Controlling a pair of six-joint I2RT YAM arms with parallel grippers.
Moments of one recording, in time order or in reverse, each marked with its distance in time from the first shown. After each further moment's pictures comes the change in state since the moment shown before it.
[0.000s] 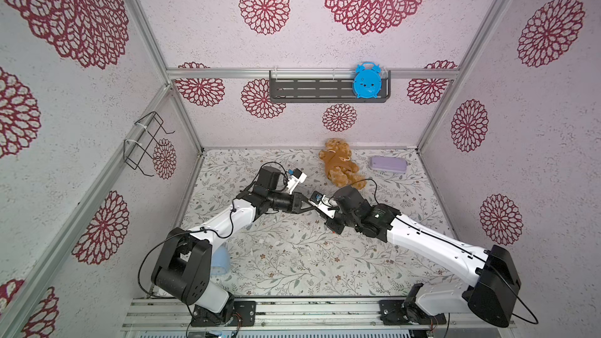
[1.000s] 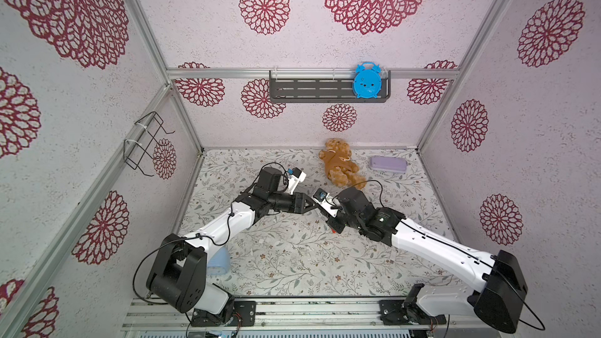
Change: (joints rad) left arm -0.016 -0.087 -0.027 0.027 -0.181 -0.041; right arm -0.026 -0.096 -0.117 0.093 0.049 0.095
